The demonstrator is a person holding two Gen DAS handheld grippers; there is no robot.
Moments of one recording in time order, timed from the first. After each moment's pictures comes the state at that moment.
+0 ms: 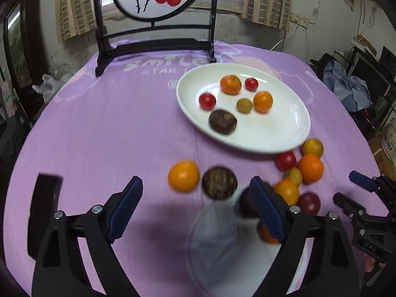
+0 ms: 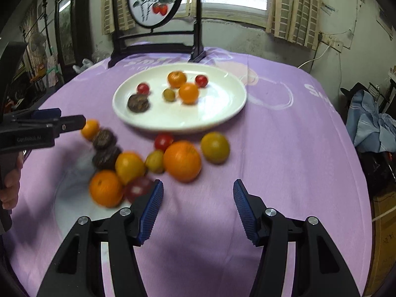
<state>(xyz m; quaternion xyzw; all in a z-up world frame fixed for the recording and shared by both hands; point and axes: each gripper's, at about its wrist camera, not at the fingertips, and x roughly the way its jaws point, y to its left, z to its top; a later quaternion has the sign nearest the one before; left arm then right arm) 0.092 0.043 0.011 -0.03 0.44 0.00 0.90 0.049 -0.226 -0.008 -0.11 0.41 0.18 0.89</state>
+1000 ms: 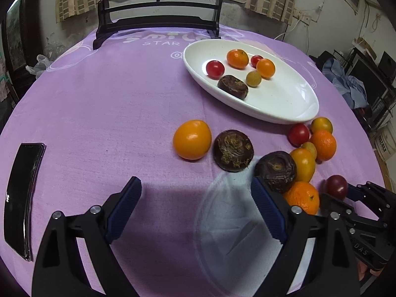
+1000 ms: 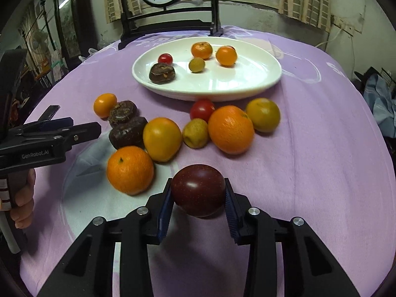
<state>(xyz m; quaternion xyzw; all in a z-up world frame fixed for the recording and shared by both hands) 0.089 0.057 -0.032 -0.05 0.46 -0.01 0.89 0.041 -0.198 -0.039 -0.07 0.45 0.19 0.87</state>
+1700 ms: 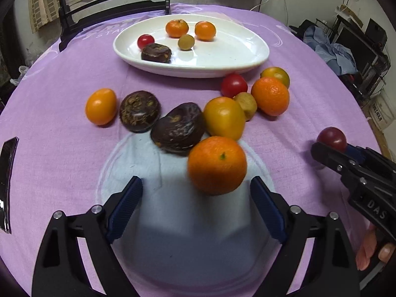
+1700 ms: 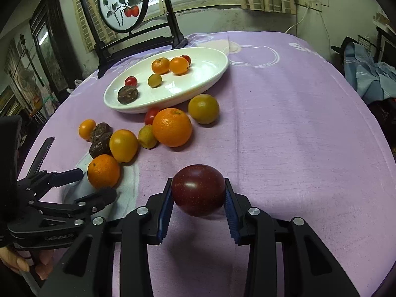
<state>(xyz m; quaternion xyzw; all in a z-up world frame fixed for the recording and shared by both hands) 0.070 -0.042 -0.047 0.00 0.50 -0.05 0.86 0.040 -0.261 -0.034 0.02 0.44 0.15 0.88</state>
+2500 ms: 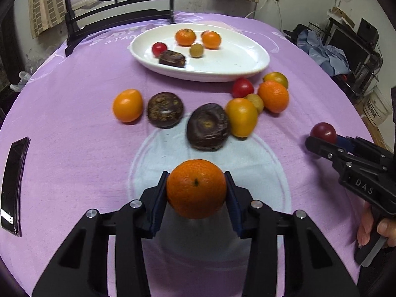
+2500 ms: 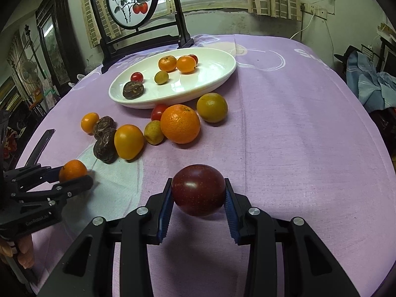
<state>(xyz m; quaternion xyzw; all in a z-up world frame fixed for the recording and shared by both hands) 0.046 0.000 -0.032 -0.01 0.48 -0.07 0.87 0.036 -0.250 -0.036 0.00 0.43 0.16 0.89</state>
